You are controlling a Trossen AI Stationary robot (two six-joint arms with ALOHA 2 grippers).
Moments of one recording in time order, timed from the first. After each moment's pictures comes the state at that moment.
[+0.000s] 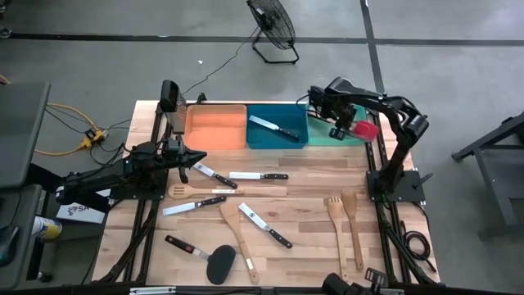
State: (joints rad) left arm 0.27 0.01 0.06 -0.10 0.01 -0.24; right arm -0.75 1.77 1.37 -1.48 0.42 -0.15
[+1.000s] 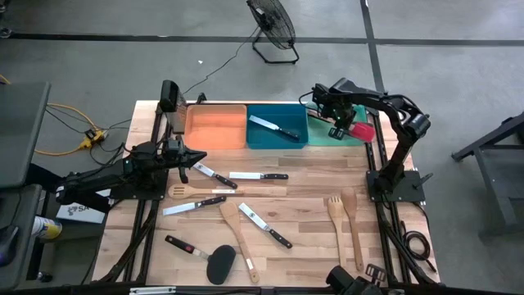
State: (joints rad) left arm 0.27 0.01 0.06 -0.10 0.01 -0.24; right arm -0.81 1.77 1.29 -1.33 0.36 -0.21
